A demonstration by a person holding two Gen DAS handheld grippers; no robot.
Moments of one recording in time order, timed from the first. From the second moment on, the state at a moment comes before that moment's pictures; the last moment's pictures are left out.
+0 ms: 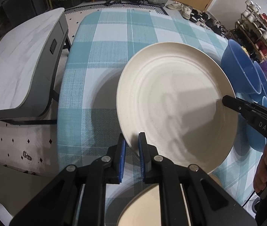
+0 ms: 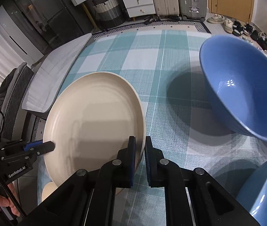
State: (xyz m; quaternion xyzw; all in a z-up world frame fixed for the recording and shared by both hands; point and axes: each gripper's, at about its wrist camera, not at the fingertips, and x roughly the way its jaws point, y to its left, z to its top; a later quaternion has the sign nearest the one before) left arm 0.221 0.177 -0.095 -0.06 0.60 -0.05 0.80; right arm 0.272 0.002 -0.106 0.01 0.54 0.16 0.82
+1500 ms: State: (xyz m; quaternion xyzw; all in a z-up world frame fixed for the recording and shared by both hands) left arm 0.051 0.183 -0.082 -0.07 0.56 0.00 0.83; right arm 0.111 0.023 -0.097 -0.02 0.52 0.23 0.82
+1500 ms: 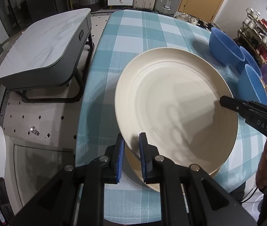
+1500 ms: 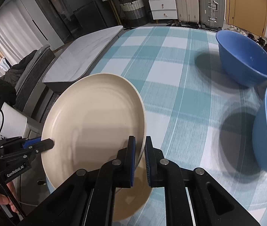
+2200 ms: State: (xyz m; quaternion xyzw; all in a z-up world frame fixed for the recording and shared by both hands) left arm 0.023 0.163 -0.115 -0.02 0.57 0.01 0.82; right arm 0.072 0.020 -0.117 -0.07 0.50 0.22 0.83
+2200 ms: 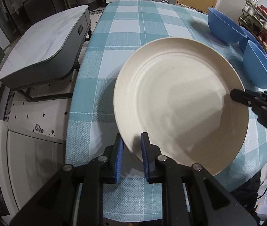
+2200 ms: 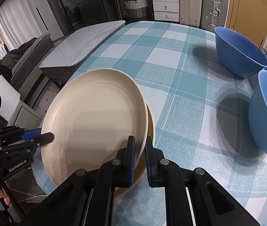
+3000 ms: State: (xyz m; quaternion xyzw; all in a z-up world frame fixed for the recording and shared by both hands) left arm 0.015 0.155 -0.121 0.00 0.55 0.01 0.84; right arm 0.064 0.023 -0.115 -0.11 0.49 0.20 0.84
